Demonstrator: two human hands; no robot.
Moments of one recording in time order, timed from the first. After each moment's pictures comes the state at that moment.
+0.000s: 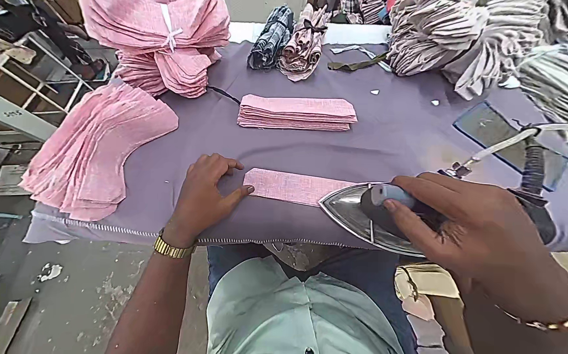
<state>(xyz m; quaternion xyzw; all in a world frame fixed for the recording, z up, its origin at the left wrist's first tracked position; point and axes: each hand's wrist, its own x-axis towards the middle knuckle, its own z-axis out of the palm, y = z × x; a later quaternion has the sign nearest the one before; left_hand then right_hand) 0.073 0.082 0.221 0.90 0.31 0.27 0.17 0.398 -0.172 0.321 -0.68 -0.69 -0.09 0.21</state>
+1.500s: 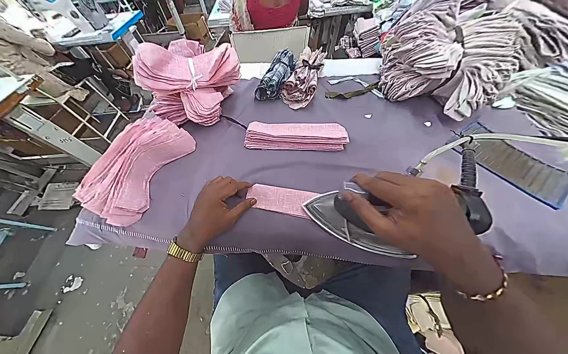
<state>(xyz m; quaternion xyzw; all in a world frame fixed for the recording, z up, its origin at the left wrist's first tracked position) 0.071 0.082 0.215 0.90 0.26 0.28 0.18 0.394 -0.140 0.317 -0.67 -0.69 -0.13 0.26</state>
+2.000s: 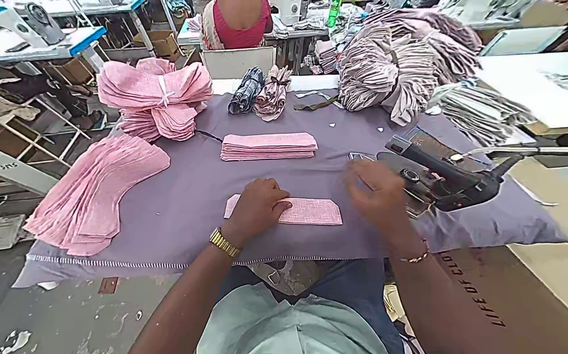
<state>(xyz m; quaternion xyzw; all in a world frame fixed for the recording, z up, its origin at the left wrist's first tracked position) 0.198 0.041 0.233 0.96 0.15 0.18 0.17 0.443 -0.140 0.257 -0.72 -0.57 -0.16 0.37</state>
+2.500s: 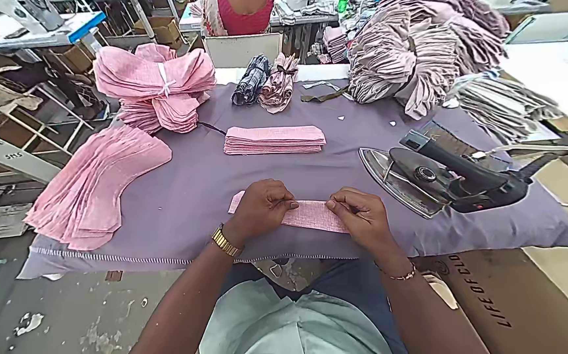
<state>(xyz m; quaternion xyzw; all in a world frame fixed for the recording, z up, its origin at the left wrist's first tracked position) 0.190 0.043 0.226 0.88 0.06 0.29 0.36 0.402 -0.135 0.220 -0.57 -0.61 0.07 0.54</state>
